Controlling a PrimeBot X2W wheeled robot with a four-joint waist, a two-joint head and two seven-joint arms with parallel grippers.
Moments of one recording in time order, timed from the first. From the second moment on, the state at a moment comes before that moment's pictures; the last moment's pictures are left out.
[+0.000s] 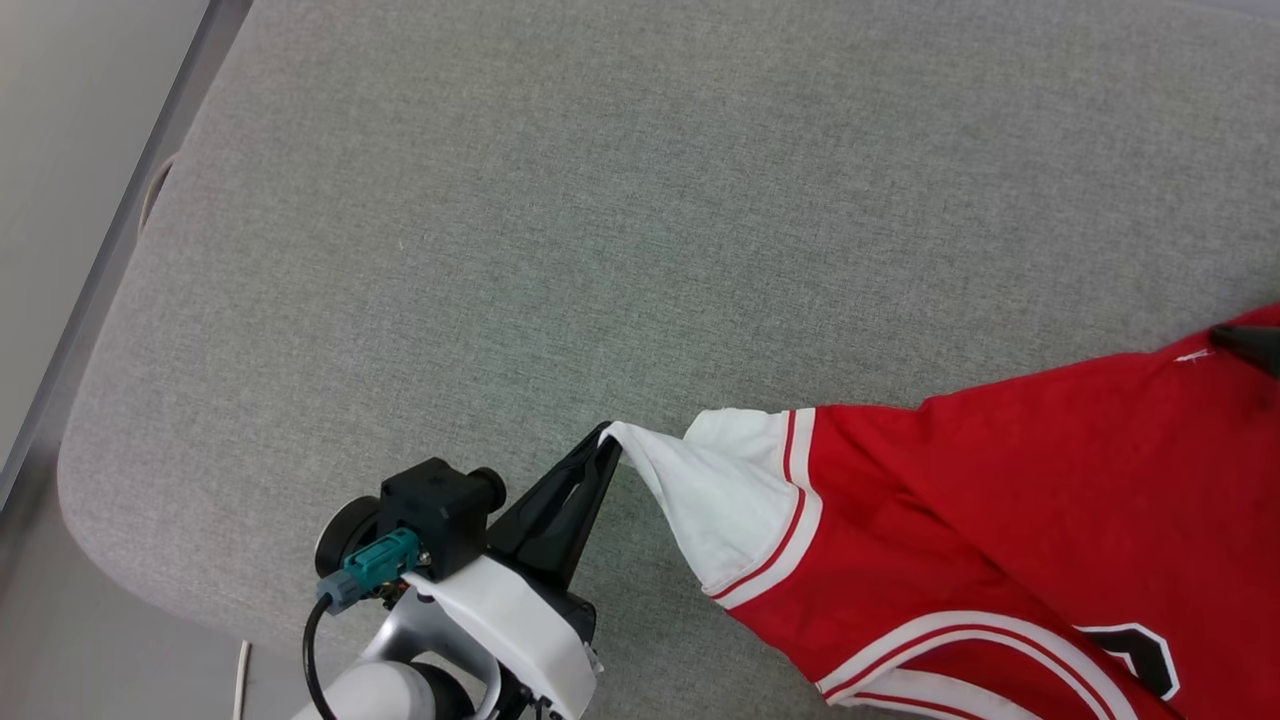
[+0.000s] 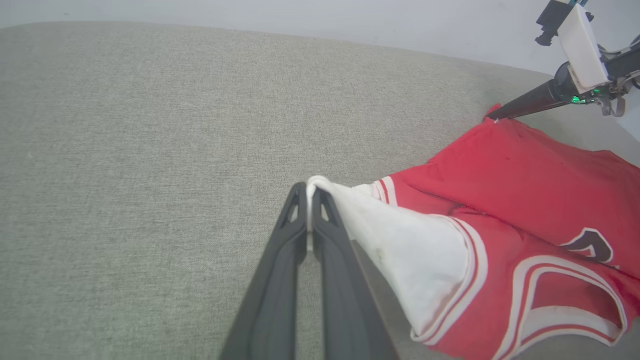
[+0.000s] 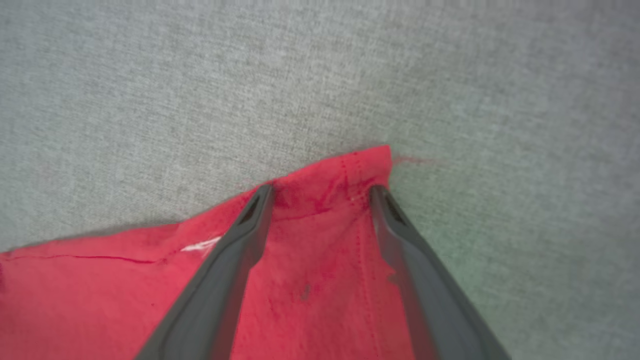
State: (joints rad) left arm -0.27 0.48 -0.68 -0.26 -0.65 0.20 0.02; right arm -0.63 -0.39 -0.16 0.30 0.33 0.13 1.20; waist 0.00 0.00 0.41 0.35
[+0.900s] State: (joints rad) left arm -0.27 0.51 -0.67 -0.23 -0.66 0.22 0.01; right arm -0.64 -0.40 -0.05 0.40 0.49 0.13 0.85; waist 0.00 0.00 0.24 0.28
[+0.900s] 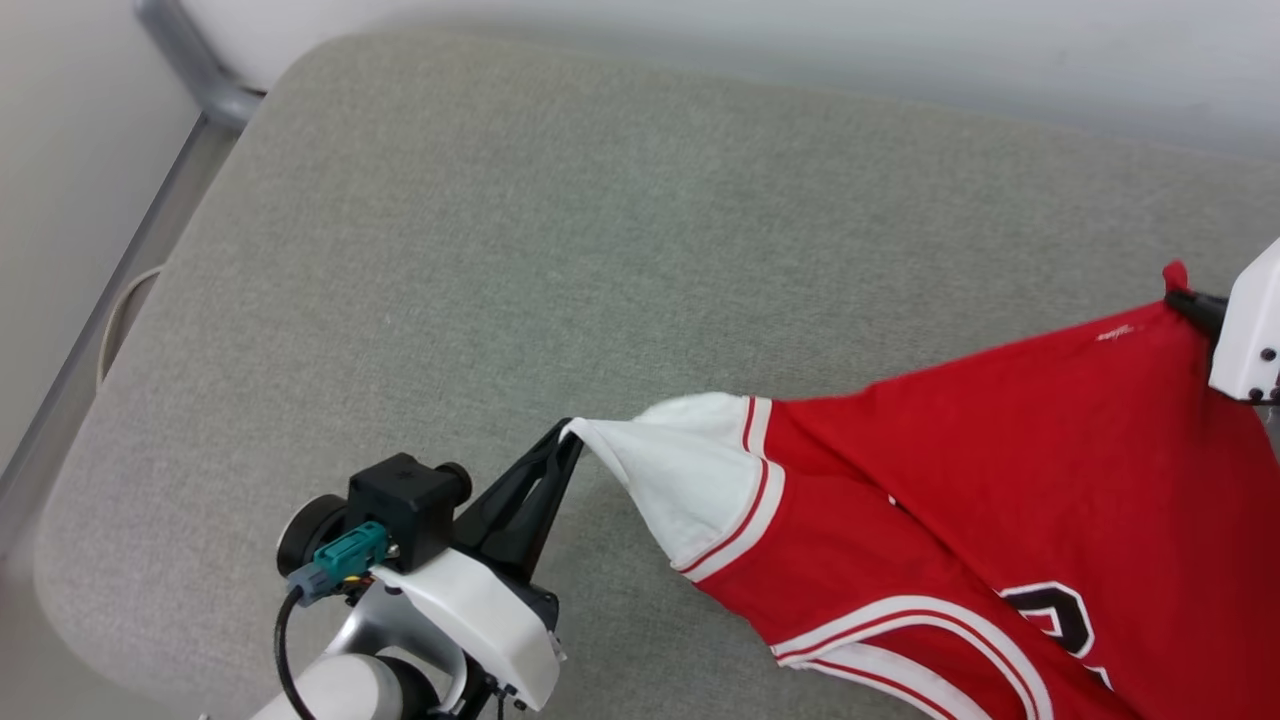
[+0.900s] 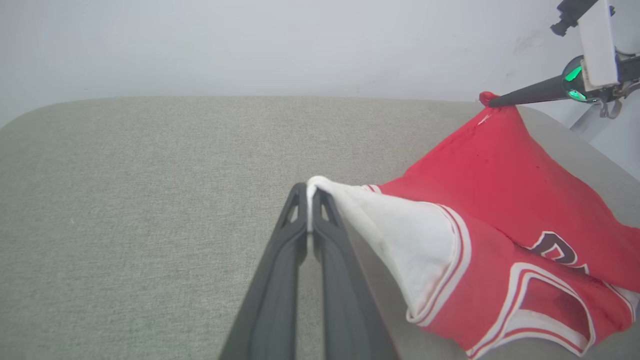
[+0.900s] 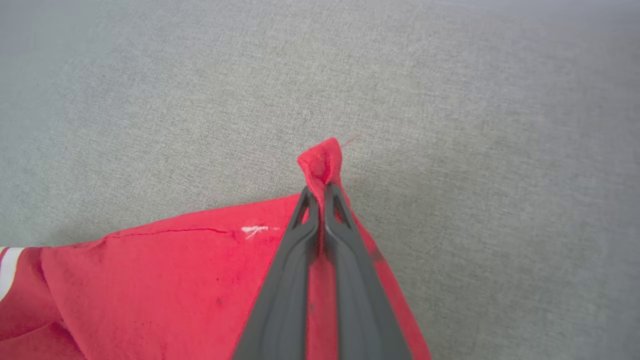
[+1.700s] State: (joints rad) left arm -0.52 0.63 -0.47 -0.37 -0.62 0.27 0.05; right arm -0.69 -0.40 -0.10 0.07 0.55 0.13 0.75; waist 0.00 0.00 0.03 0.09
